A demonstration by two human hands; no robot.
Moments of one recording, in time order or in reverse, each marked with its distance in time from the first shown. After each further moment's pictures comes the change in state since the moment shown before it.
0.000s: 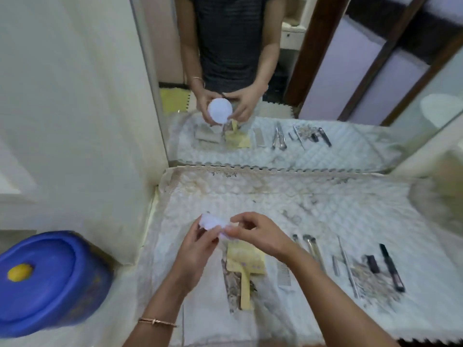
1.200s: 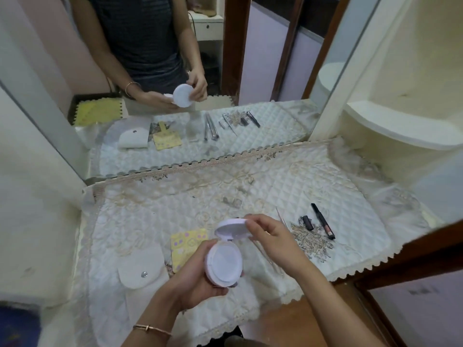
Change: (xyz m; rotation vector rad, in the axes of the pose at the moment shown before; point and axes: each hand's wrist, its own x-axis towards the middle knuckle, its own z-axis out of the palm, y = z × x) left_hand -0.009 -0.038 0.100 0.062 -0.390 -0.637; right_hand -0.098 0.079 -0.060 0.368 0.473 -0.045
